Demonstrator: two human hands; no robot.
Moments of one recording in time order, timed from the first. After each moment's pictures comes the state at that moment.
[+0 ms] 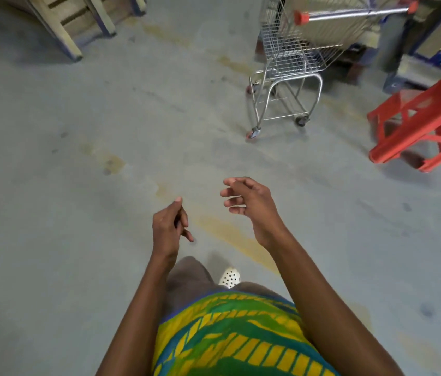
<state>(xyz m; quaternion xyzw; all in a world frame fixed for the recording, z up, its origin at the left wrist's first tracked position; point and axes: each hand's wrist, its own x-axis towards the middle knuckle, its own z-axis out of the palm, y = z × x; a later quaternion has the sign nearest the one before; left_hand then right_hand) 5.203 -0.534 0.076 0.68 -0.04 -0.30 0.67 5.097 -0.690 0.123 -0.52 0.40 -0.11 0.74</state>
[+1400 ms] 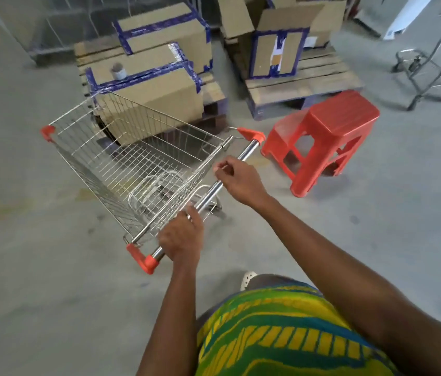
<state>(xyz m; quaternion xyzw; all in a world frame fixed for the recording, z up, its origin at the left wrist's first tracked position) 5.417 -1.446 0.043 0.88 -0.46 -0.09 0.09 5.279 -1.546 0.100 -0.66 0.57 -0.27 0.39</state>
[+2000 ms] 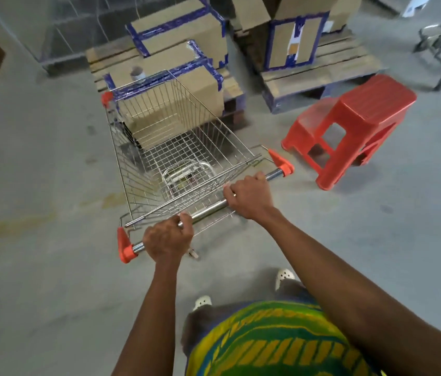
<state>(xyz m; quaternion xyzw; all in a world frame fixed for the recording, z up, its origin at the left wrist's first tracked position) 5.600 -1.463 0.034 0.84 -0.55 -0.01 0.06 5.404 -1.558 0.034 -0.81 0.58 0.00 0.04</state>
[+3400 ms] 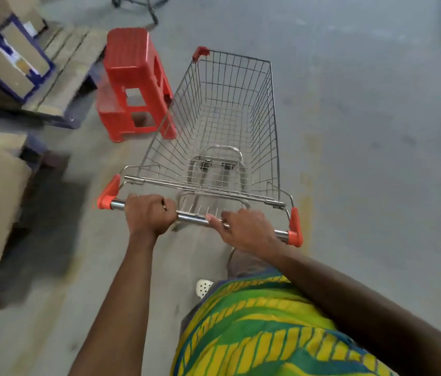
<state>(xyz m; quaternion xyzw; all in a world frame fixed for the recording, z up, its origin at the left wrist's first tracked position) 5.544 -1.441 0.031 0.27 -0.96 -0.05 0.07 5.458 -1.213 0.054 -0.41 0.90 -0.06 0.12</state>
